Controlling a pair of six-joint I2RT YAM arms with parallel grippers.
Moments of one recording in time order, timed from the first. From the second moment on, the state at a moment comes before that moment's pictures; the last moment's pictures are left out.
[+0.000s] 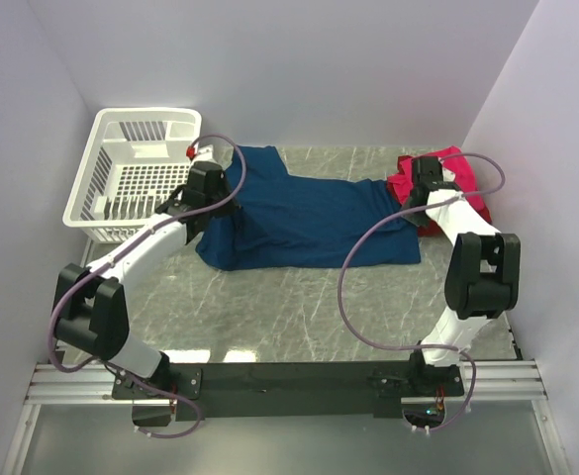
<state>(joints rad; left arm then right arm) -0.41 1.49 1.11 -0.21 -0.16 -0.59 -0.02 1.72 1.25 -0.57 0.25 0.54</state>
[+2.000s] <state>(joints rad) -0.27 1.50 1.12 -0.25 -0.14 -0.58 0.07 1.87 1.39 -0.64 0.40 0.51</state>
